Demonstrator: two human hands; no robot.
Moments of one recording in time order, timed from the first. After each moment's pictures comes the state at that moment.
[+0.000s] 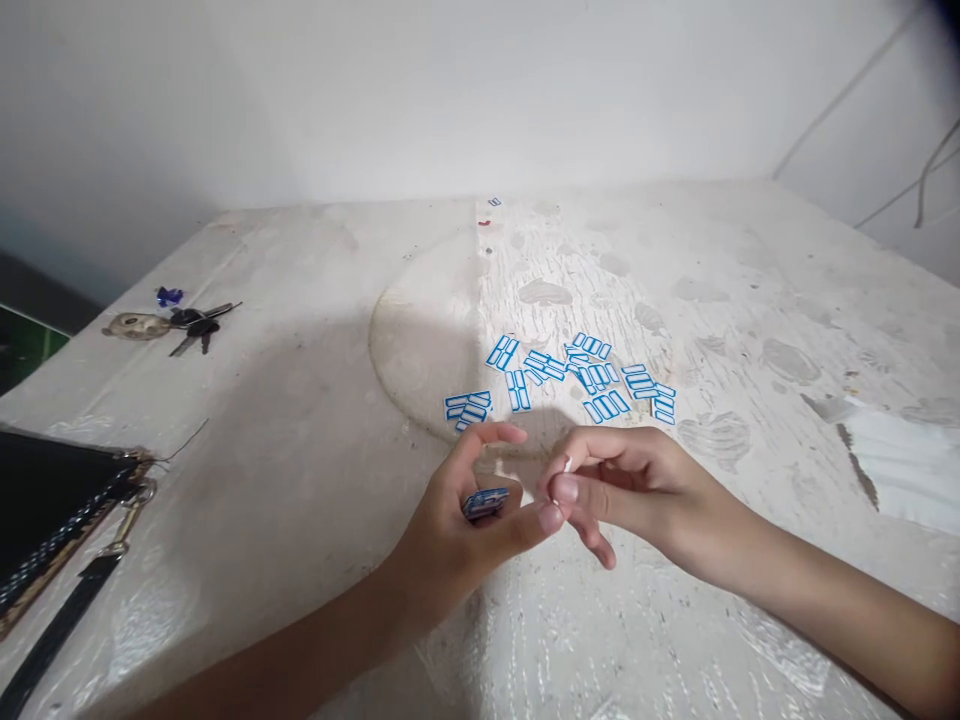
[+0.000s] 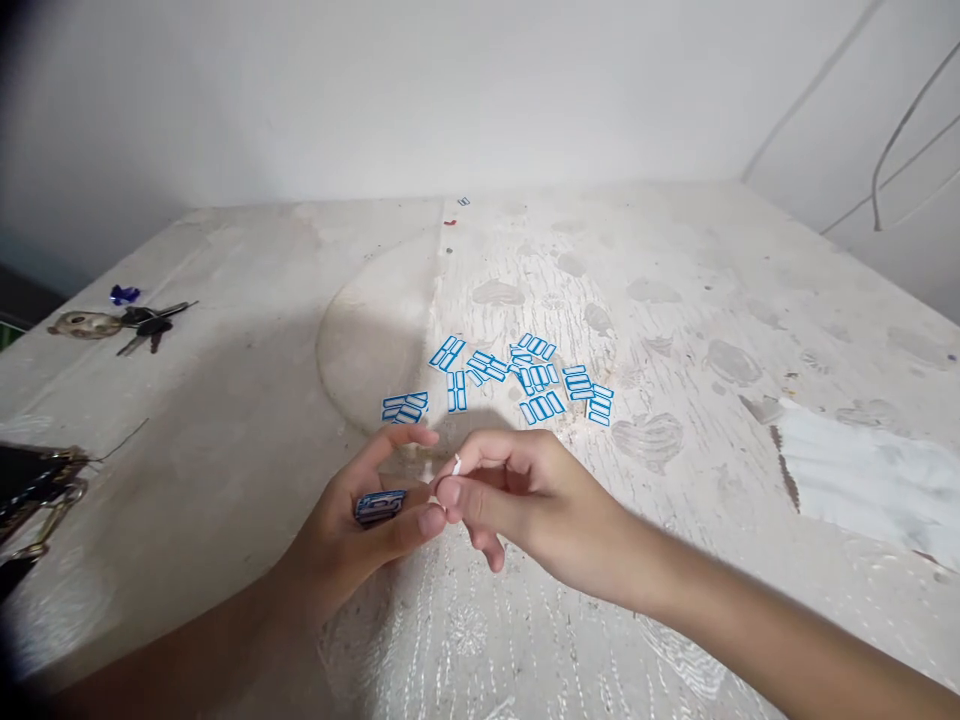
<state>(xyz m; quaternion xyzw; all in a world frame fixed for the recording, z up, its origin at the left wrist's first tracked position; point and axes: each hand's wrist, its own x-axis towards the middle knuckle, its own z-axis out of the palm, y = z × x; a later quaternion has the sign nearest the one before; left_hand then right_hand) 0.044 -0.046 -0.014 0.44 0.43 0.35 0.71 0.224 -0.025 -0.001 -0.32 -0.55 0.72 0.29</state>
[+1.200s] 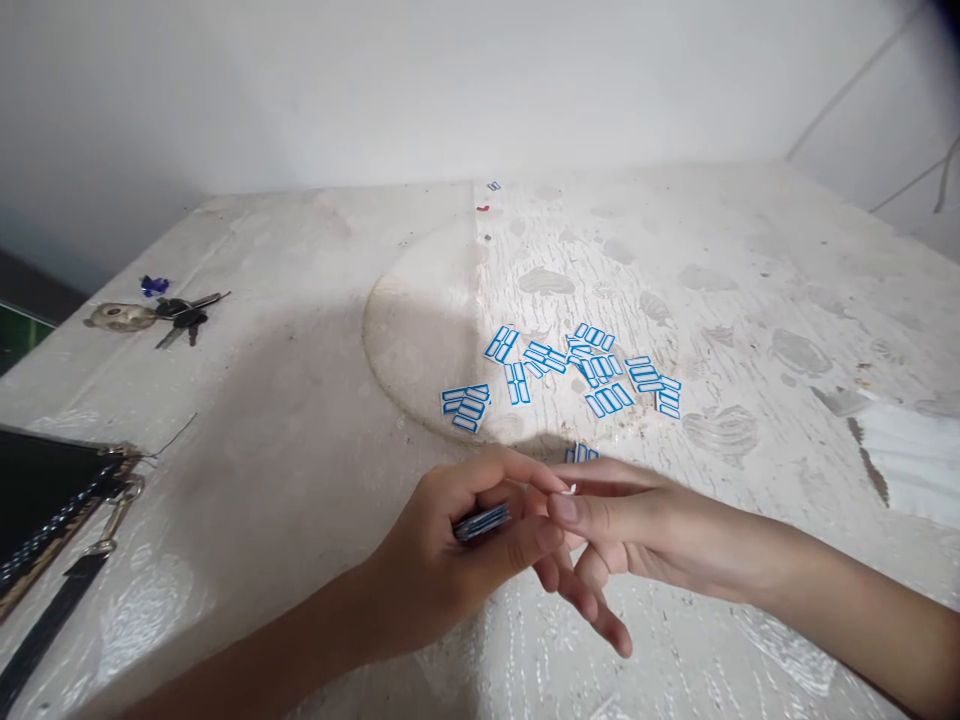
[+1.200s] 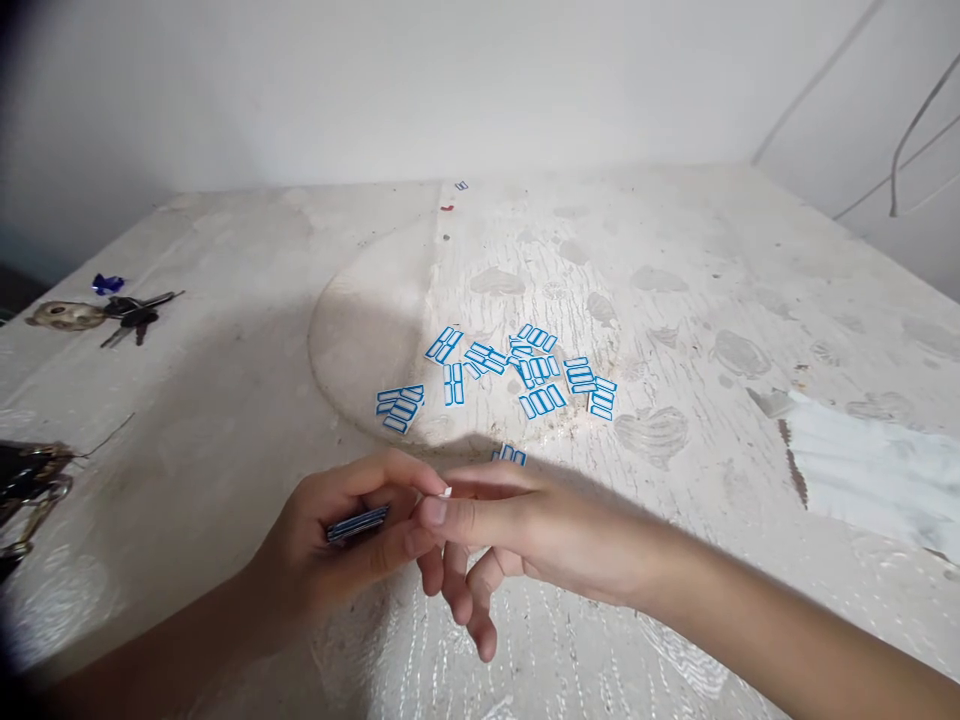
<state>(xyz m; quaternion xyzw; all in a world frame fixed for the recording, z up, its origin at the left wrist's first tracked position) 0.038 -0.048 -0.007 0.55 0.33 0.34 0.69 0.223 -0.025 -0.012 -0.21 -0.37 0.89 0.16</state>
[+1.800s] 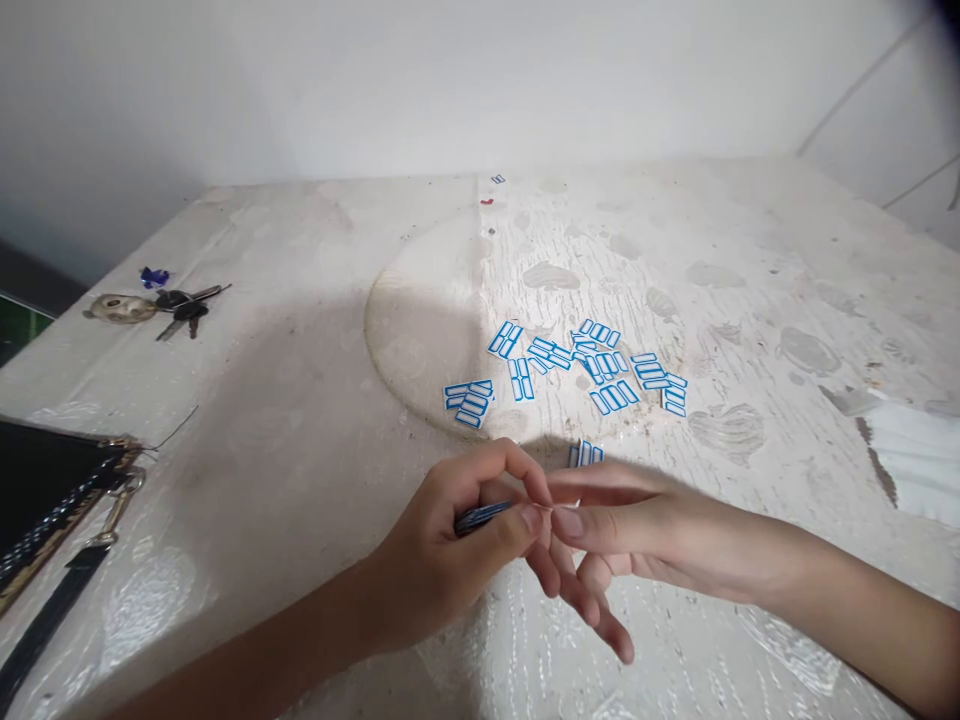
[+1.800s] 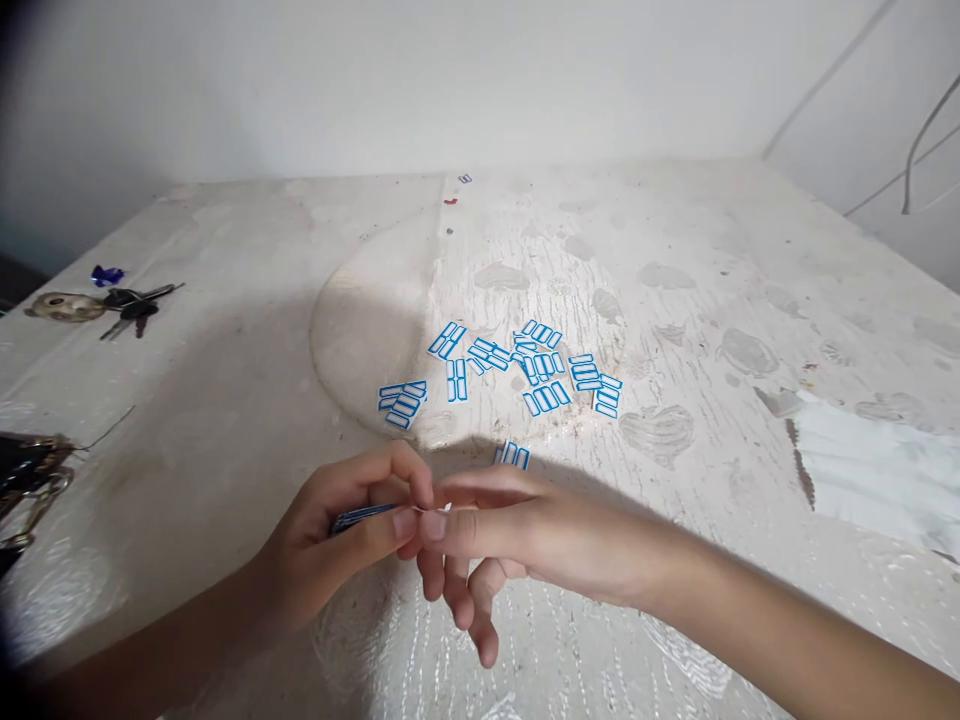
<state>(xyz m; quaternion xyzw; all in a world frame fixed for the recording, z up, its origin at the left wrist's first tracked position) 0.038 -0.047 -0.006 0.51 0.34 0.32 0.72 0.221 -0.026 -0.010 -0.20 -0.38 0.89 0.14</state>
